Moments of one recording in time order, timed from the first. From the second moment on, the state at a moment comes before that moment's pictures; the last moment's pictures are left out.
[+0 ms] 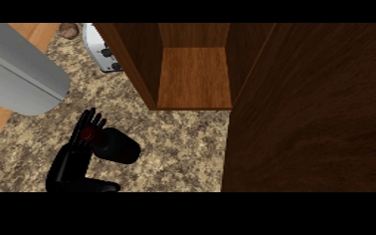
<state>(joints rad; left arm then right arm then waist) 0.12 0.08 0.08 -1.42 0.23 -0.30 -0.30 -0.06 -0.11 0.07 -2.50 -0.11 0.08 0.63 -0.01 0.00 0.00</state>
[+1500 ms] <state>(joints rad) -0.05 0.05 0.09 -1.06 0.21 -0.39 -0.47 -0.10 -0.09 0.12 -2.49 -0.08 0.07 0.67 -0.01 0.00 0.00</state>
